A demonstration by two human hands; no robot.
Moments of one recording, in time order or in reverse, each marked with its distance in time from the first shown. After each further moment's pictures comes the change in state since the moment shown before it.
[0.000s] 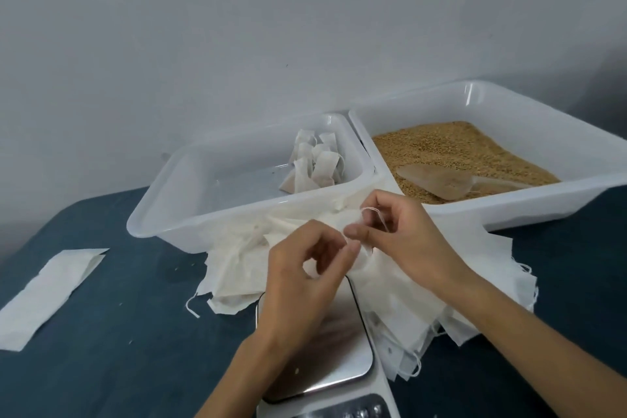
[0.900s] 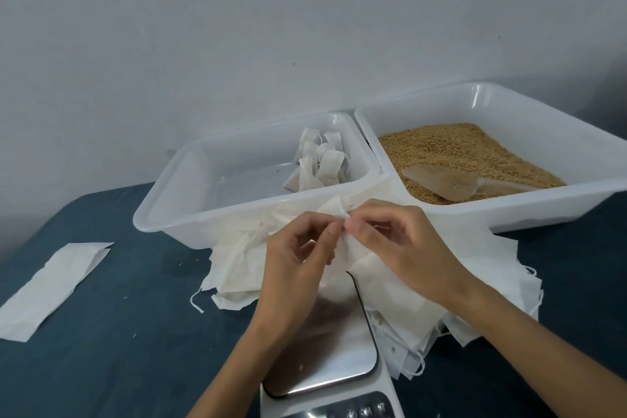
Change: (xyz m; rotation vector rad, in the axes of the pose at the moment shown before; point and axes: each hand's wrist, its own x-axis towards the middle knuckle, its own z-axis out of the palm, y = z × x) left_hand 0.007 -0.004 -0.008 -0.237 0.015 -0.134; right_hand -0.010 -0.009 0.010 -0.128 -0.042 -0.125
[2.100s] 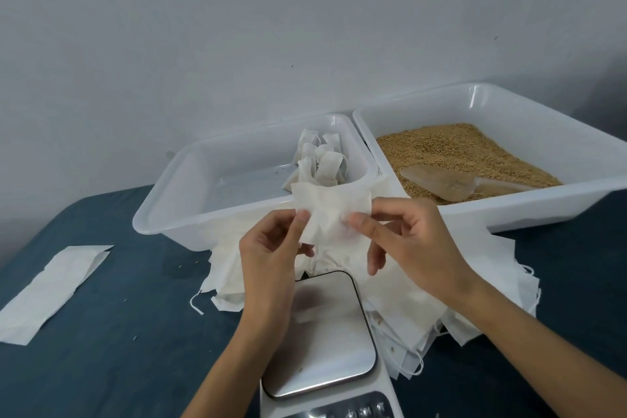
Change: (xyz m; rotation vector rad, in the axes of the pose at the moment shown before) left_hand 0.007 -0.003 -0.006 -0.165 0.330 -0.184; right_hand -0.002 -0.004 -0.005 0.076 0.087 0.011
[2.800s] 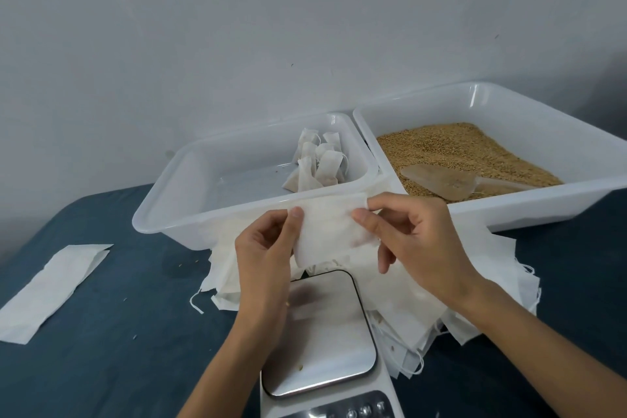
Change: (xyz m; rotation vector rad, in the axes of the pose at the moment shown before) left_hand 0.001 0.002 -0.003 0.024 0.009 -0.021; right_hand -0.003 -0.005 0.000 -0.097 0.093 -0.056
